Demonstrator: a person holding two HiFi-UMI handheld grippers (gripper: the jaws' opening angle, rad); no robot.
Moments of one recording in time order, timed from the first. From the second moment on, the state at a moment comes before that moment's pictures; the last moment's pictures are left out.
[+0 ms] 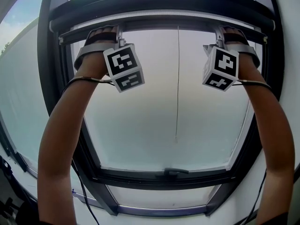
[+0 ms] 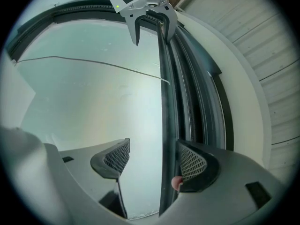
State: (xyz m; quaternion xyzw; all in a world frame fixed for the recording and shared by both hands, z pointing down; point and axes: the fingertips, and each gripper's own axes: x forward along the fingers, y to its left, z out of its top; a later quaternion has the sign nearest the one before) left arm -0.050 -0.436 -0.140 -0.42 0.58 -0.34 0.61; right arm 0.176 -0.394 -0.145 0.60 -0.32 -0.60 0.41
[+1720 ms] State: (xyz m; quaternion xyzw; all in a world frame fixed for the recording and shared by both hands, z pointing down) left arm -0.051 -0.409 0.036 -0.53 0.47 -0.46 0.54; right arm 0.176 -0.377 0.028 0.53 -0.43 -0.54 0.49
